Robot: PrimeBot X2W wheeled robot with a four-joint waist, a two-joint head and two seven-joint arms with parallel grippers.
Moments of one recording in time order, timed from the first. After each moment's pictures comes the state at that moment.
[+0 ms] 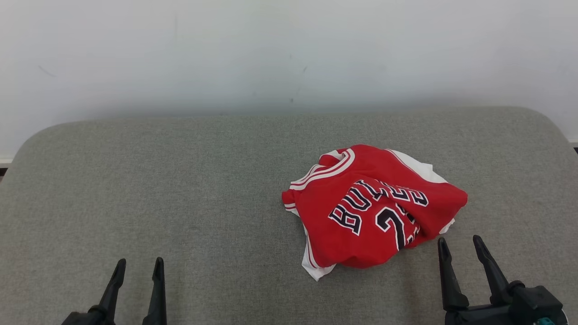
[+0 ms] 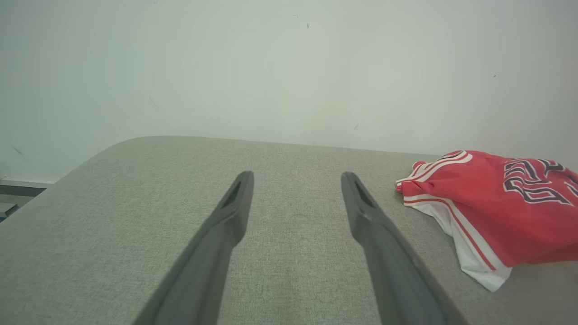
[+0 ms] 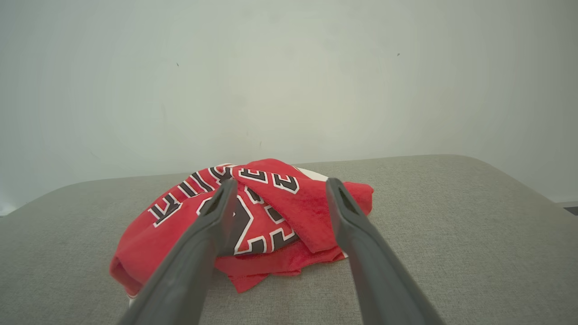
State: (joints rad) left arm 0.04 0.08 0.03 0.11 -0.18 -0.11 -0.26; right arm 0.03 -0.10 0.03 0.13 0.21 0.13 -0.26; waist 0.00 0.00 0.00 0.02
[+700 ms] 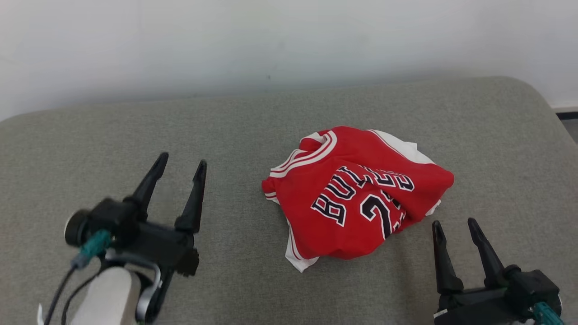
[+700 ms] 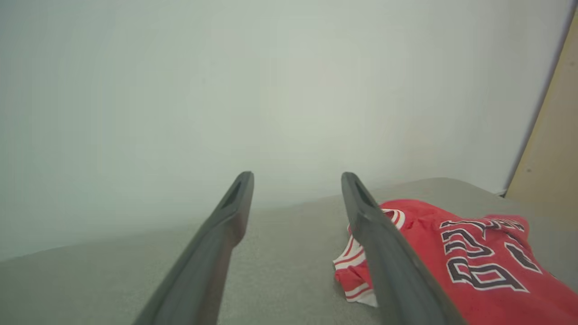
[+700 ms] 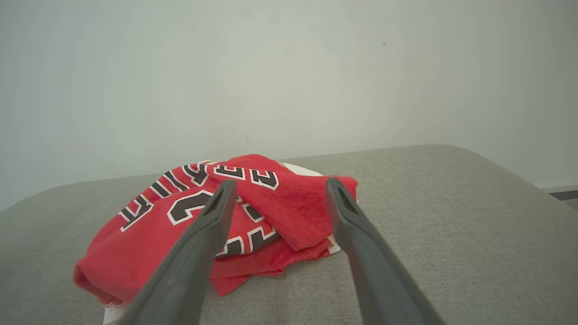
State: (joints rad) left arm -0.35 0.18 -0.20 0.22 -0.26 -0.13 -0.25; right arm -0.02 -0.09 0.05 0.13 0.21 0.13 -0.26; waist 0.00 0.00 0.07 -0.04
